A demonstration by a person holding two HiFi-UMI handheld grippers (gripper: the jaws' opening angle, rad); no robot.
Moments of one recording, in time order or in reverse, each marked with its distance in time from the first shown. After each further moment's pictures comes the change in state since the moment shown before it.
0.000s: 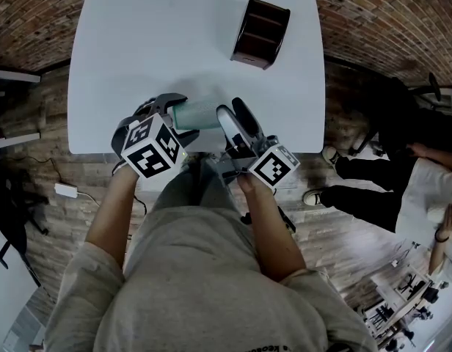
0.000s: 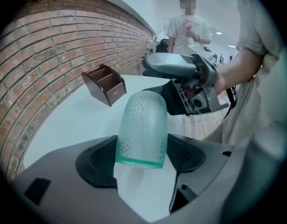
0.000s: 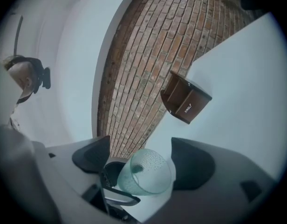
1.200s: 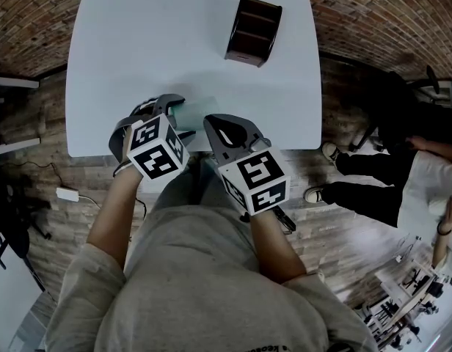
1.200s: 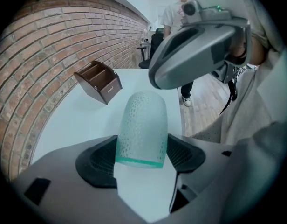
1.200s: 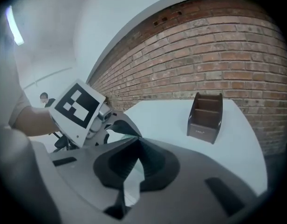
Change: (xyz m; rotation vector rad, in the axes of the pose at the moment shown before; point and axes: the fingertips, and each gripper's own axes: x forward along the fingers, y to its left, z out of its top) left arm 0.003 -0.007 0.001 0.072 0.116 0.000; right arm -0.006 0.050 -0.037 -0.771 0.608 -0.223
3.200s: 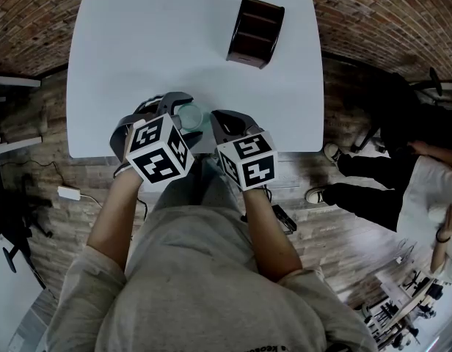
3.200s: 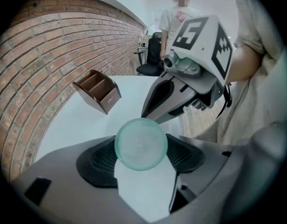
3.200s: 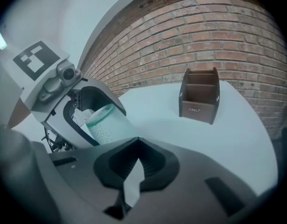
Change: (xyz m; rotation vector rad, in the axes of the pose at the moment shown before) left arm -0.012 0.004 0.025 0.034 -0.045 -0.020; right arm 0.041 -0.039 -0.047 0.092 0.121 -0.060
